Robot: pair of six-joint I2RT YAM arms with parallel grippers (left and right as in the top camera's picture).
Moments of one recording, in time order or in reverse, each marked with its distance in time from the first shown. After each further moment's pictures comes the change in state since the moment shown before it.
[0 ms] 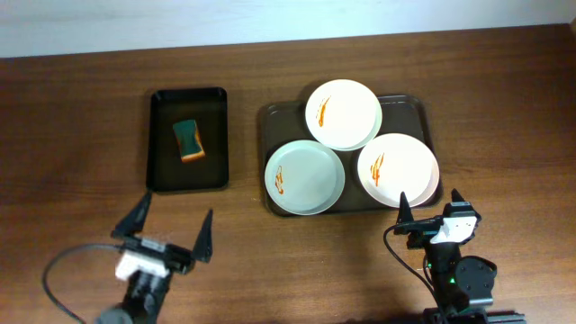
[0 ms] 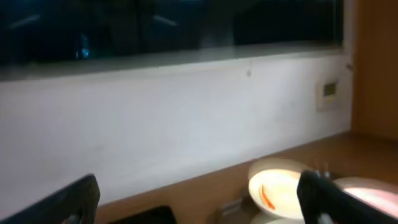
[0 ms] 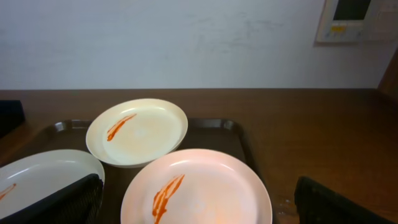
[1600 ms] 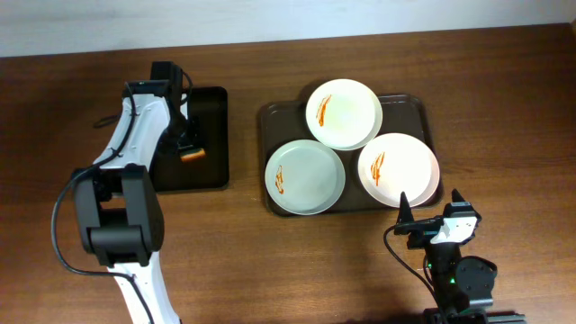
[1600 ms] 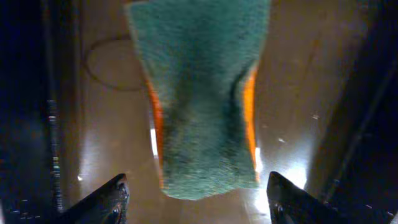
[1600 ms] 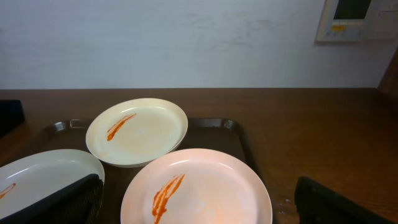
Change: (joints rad) left arm -0.100 2.022 1.525 -1.170 -0.436 -0.204; right arm 0.000 0.001 -0.001 0.001 0.000 0.001
